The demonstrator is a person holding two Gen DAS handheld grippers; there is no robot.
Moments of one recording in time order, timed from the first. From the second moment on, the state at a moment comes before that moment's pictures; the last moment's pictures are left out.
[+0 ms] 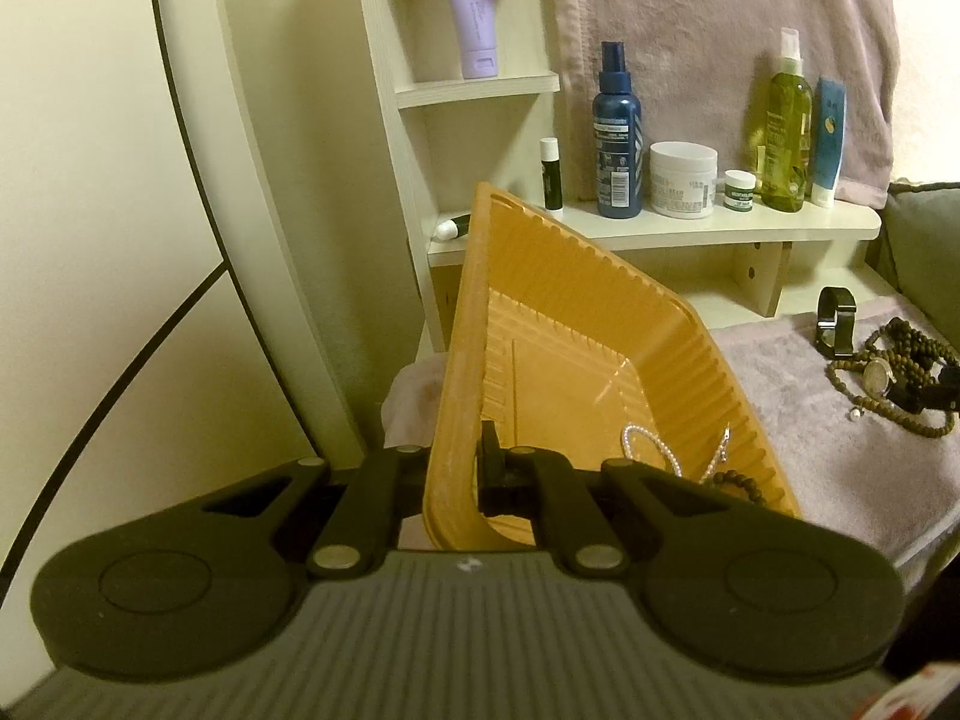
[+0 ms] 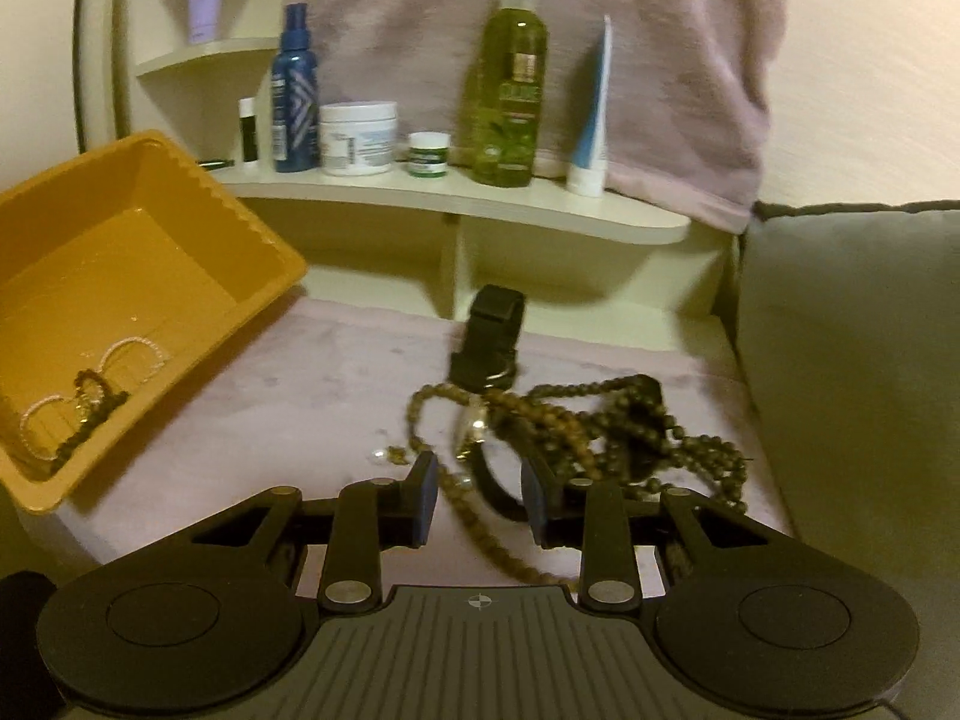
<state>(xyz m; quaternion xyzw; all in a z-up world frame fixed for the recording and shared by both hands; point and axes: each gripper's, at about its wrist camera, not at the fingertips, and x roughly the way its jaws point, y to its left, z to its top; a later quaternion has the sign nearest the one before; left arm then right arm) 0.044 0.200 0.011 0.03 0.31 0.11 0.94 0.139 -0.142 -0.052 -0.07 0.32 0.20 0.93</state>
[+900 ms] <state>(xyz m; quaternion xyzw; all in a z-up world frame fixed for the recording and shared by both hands) 0.043 0.200 0.011 0.03 0.32 0.12 0.94 0.193 -0.115 -0.080 -0.07 0.36 0.21 0.91</state>
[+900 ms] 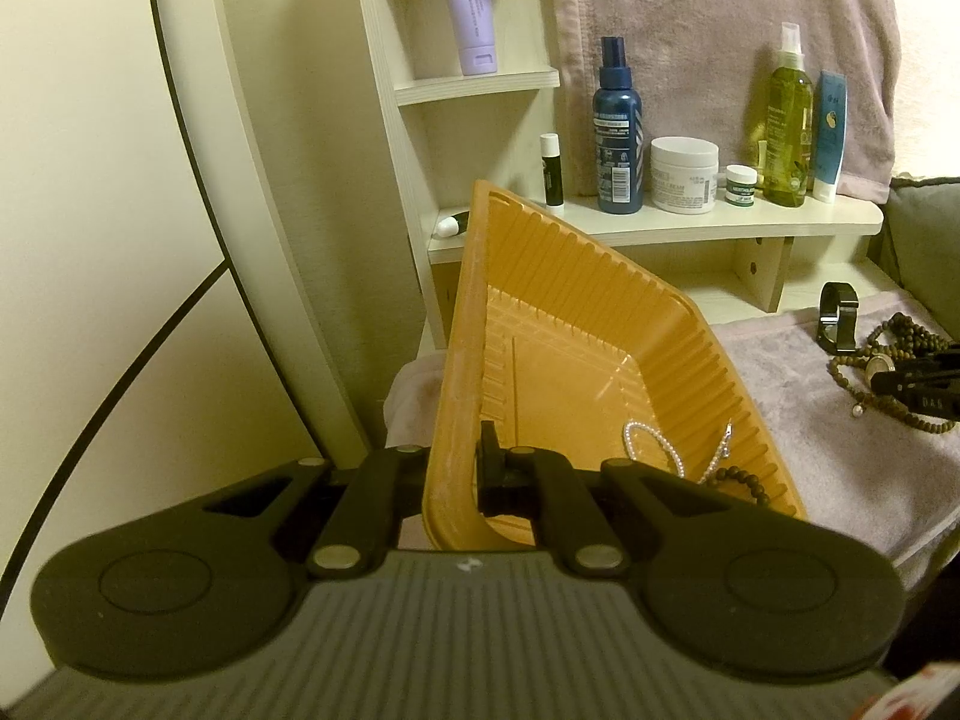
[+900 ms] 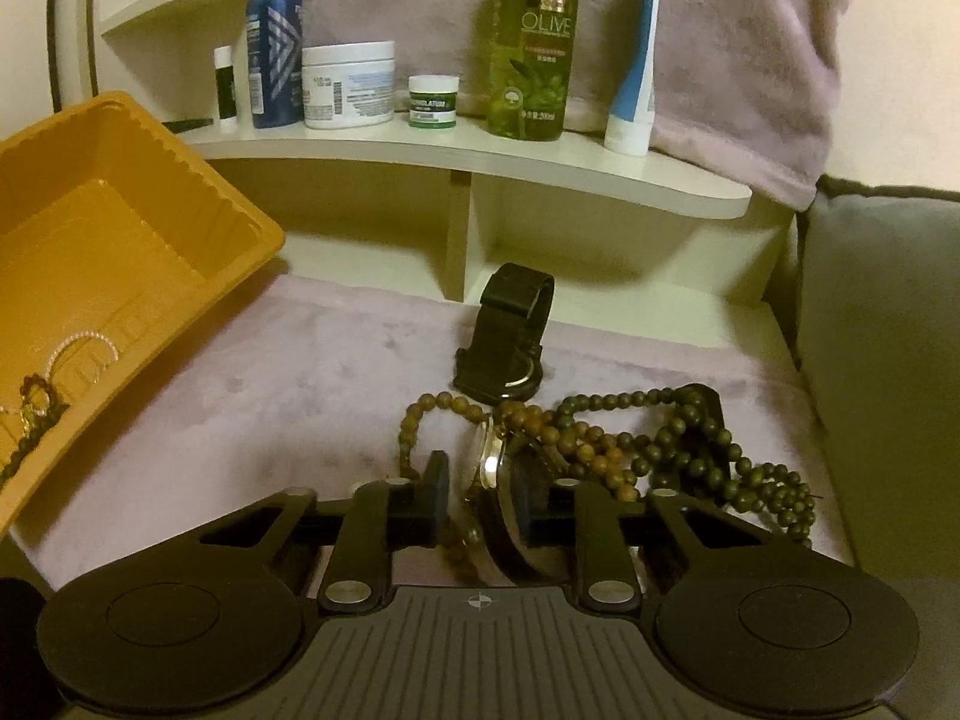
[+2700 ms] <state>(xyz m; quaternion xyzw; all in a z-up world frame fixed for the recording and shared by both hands) 0.045 0.201 0.014 0.03 0.32 0.11 0.94 0.139 0.015 -0.028 0.03 0.34 0.45 0.82</state>
